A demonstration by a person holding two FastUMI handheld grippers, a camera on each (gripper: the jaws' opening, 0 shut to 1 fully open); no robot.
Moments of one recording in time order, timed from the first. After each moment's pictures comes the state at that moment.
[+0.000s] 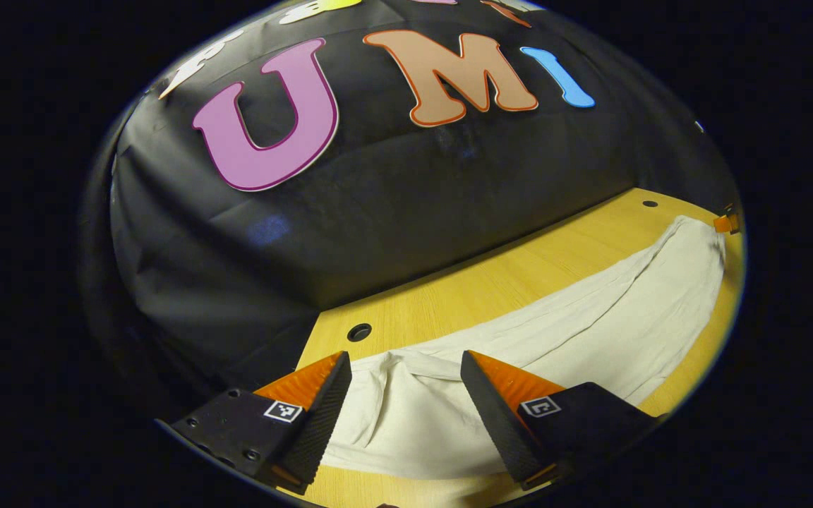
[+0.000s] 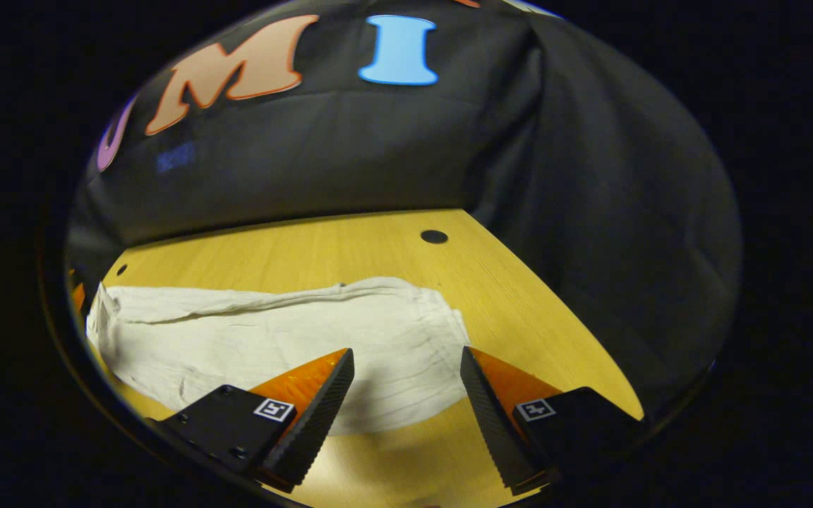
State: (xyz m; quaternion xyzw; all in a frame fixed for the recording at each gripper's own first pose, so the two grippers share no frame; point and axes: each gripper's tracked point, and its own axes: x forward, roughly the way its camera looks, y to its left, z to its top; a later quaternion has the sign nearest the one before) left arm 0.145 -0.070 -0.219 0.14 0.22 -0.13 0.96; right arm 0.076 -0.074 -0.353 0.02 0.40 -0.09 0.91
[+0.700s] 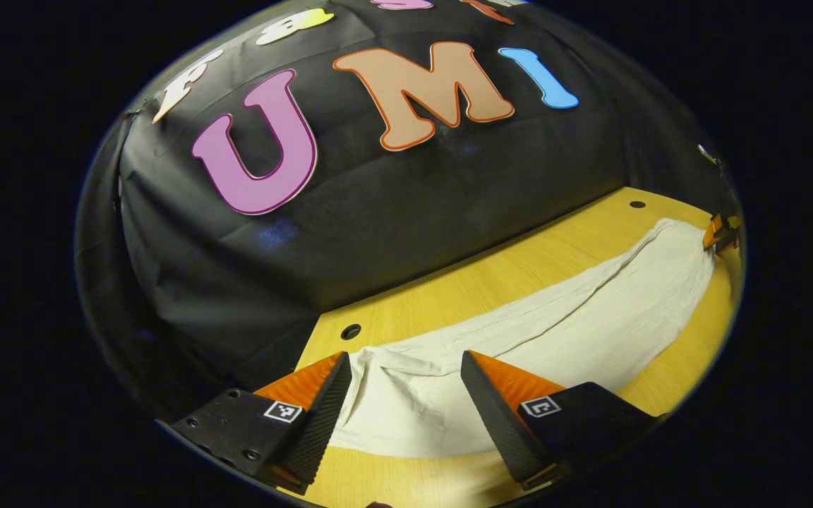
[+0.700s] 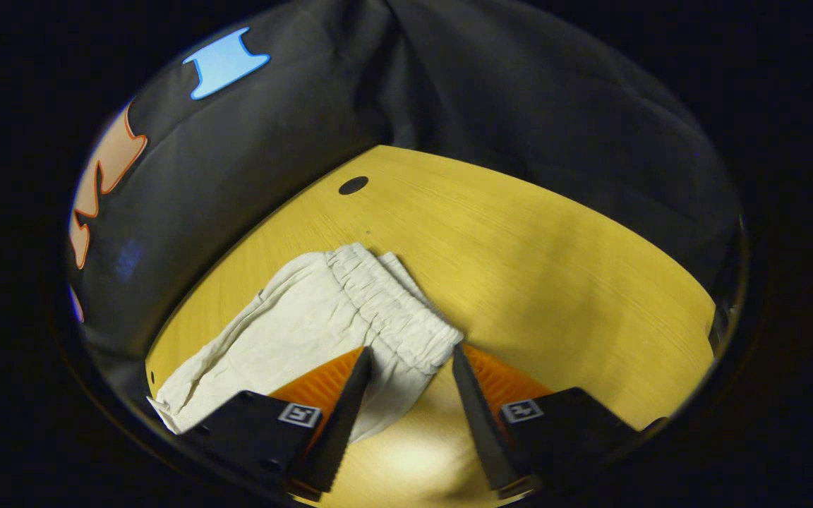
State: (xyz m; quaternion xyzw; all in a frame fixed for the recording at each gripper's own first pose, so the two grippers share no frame) left arm 0.094 -0.125 -0.185 0.15 0.22 -0.11 0.96; right arm 0.060 -0.118 -0.405 0.23 0.48 -0.19 0.83
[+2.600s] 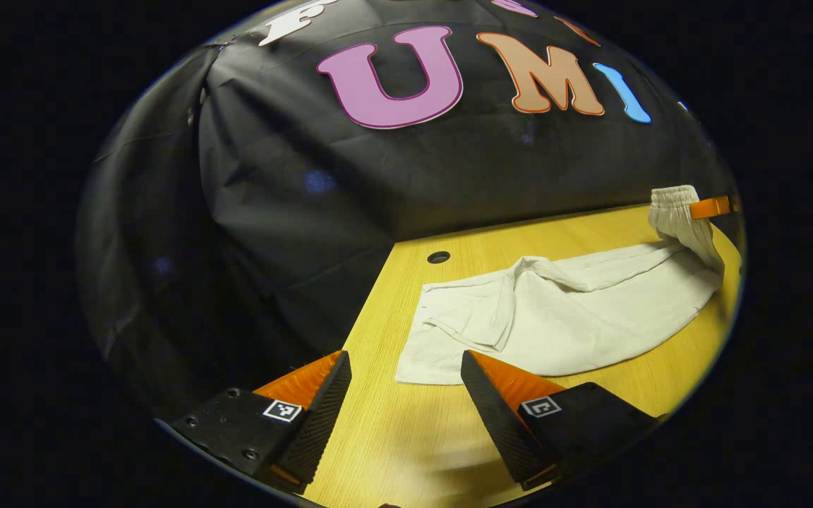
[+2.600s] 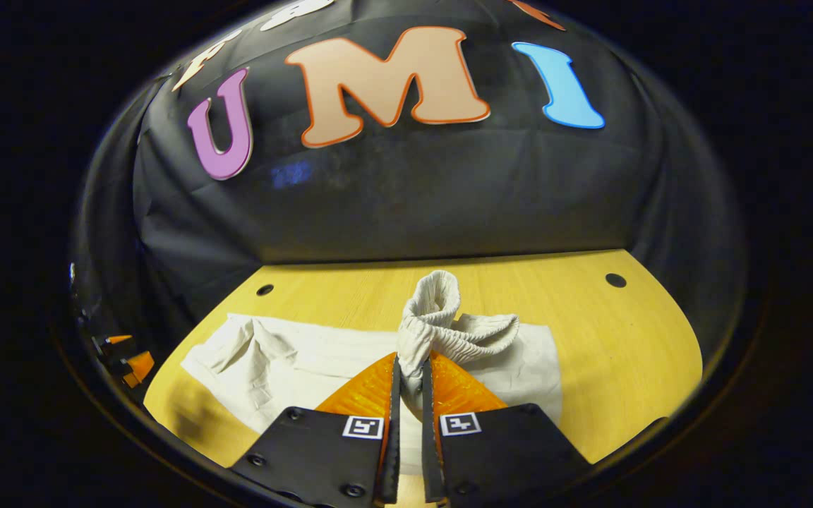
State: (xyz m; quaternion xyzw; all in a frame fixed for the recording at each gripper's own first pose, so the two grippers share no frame) left arm 0.028 0.079 -0.246 0.07 0.29 -0.02 0.95; right arm 0.097 -0.127 -0.059 0.06 0.36 0.17 0.92
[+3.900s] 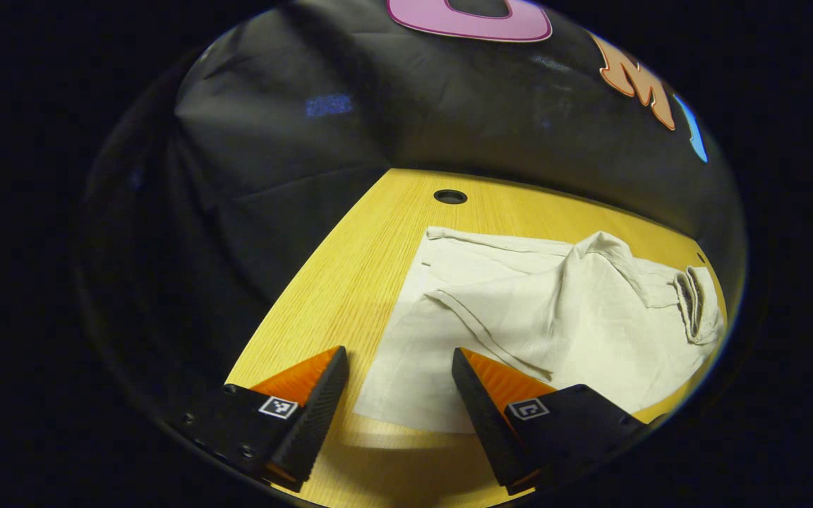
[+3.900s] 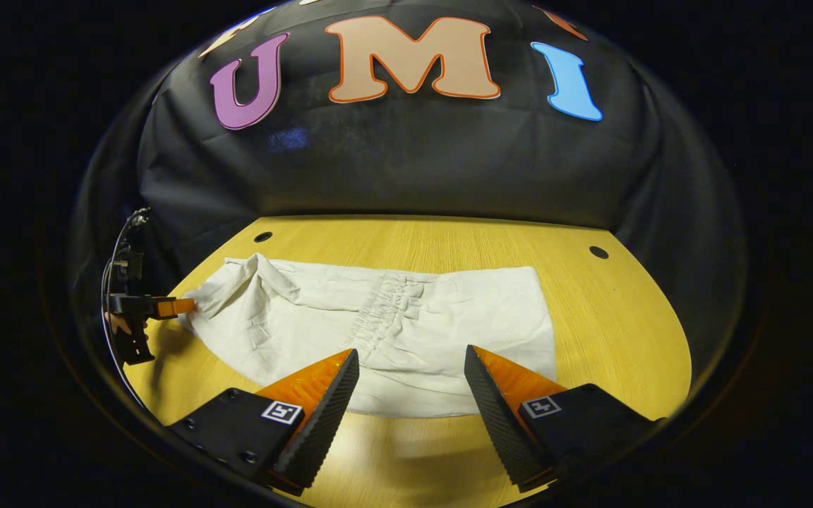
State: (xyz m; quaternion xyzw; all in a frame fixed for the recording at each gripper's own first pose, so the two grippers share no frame) left arm 0.050 0.113 -0.303 -0.07 0.41 -0.02 0.91; right arm 0.056 -0.177 -0.026 0.00 0.39 0.14 0.91
